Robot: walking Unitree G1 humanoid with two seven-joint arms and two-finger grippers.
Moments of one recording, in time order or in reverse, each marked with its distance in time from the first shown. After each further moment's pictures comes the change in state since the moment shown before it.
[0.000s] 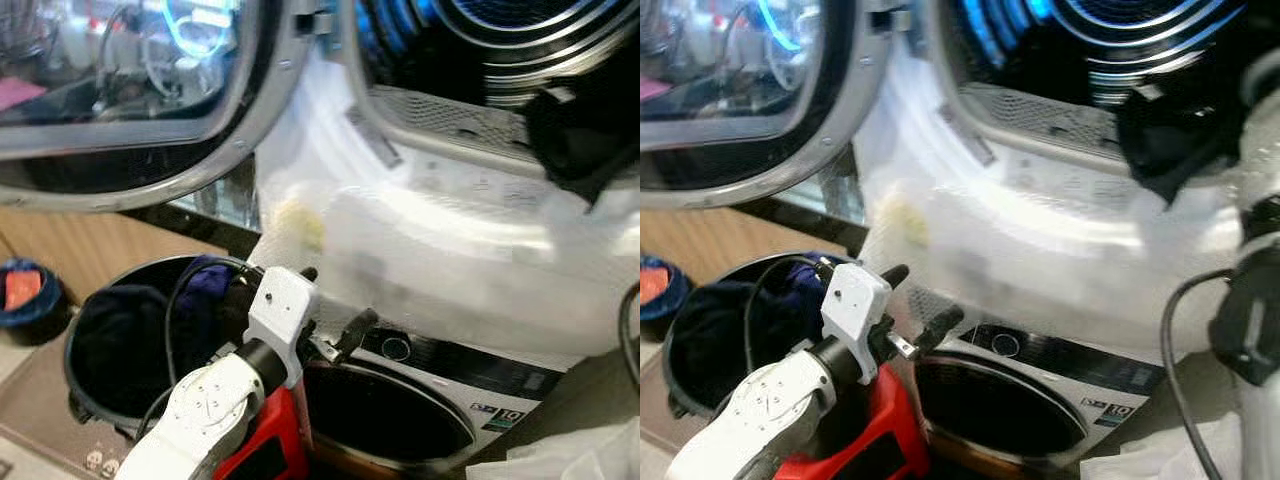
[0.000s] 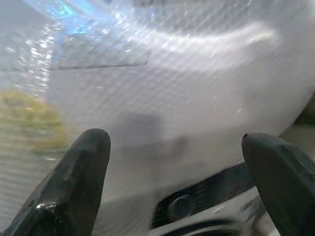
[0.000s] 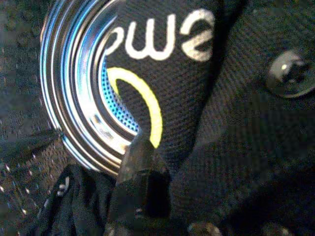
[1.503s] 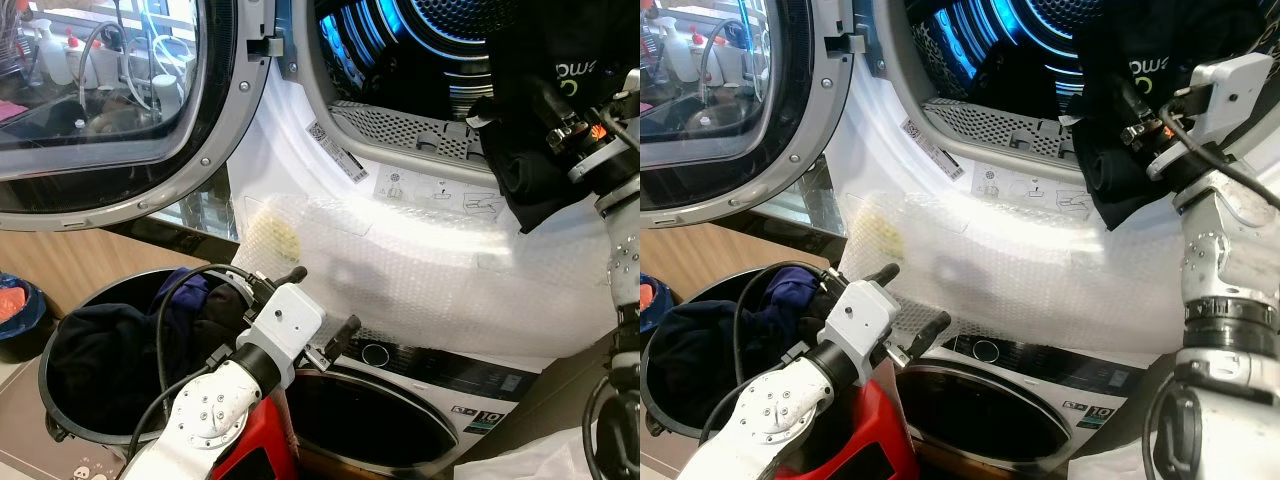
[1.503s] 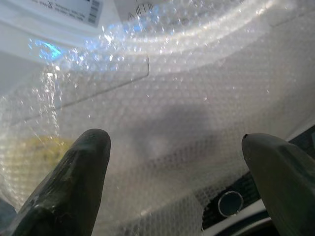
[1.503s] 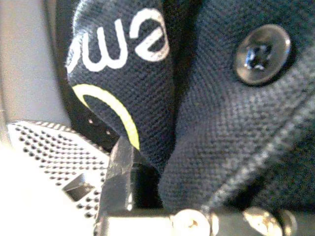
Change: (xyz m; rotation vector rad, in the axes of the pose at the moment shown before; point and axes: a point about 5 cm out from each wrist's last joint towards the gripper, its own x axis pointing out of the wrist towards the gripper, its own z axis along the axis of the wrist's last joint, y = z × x) left arm -0.003 0.015 -0.013 0.288 0.023 0.078; right arm -0.064 0.050 -0.055 -0.115 0.053 0.646
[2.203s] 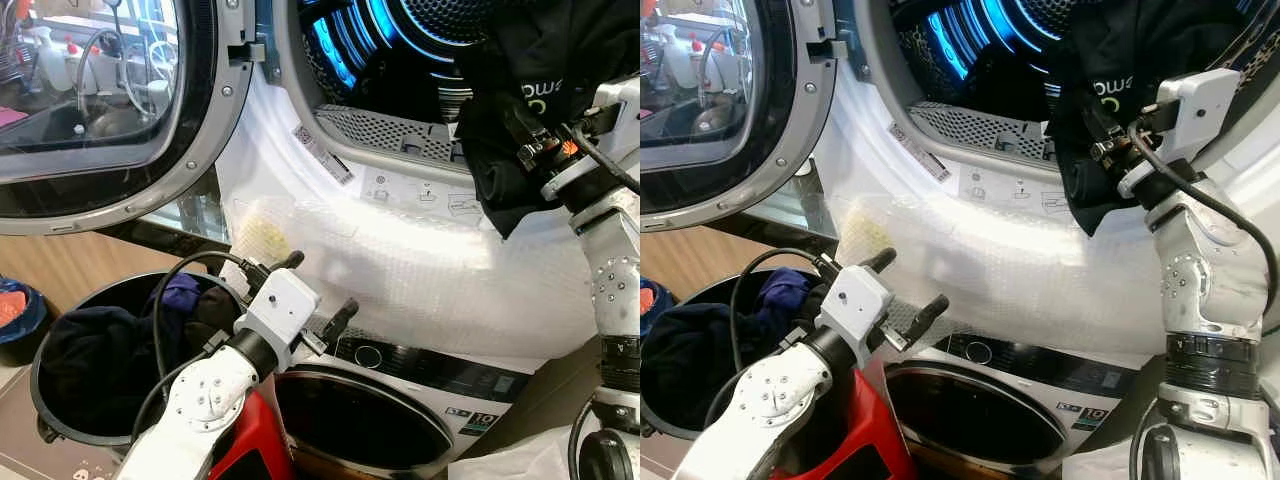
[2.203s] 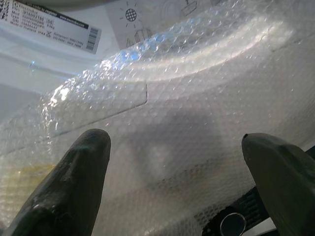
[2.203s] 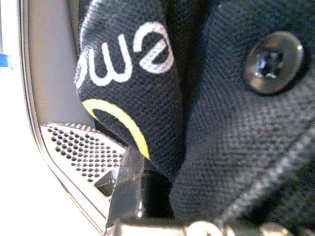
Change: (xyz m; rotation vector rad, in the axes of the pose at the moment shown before) left arm 0.006 0.006 0.004 -0.012 -0.041 0.006; right arm 0.000 0.027 0.001 0.048 0.038 -0.011
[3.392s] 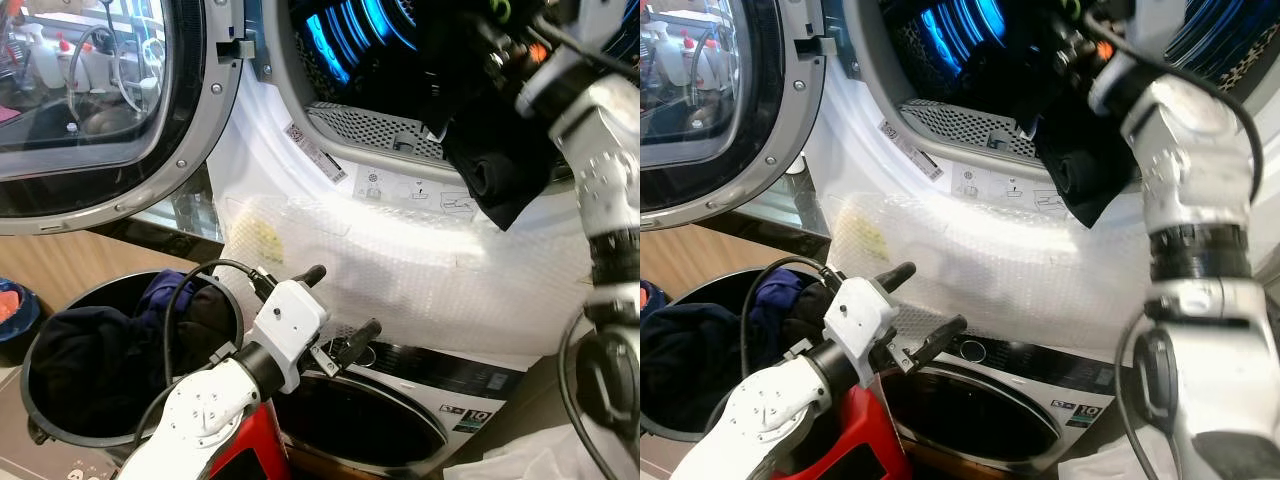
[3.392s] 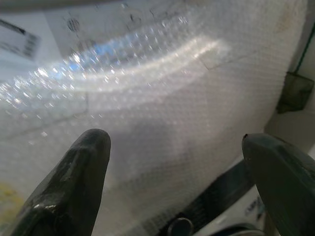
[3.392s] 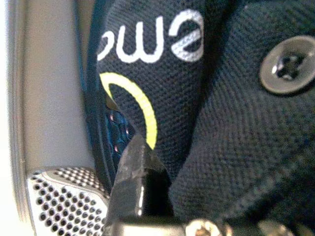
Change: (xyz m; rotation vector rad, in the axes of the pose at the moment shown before) left arm -0.016 -0.018 0.009 -0.098 -0.019 -0.136; right arm 0.089 0.014 0.049 -0.085 0.044 0.119
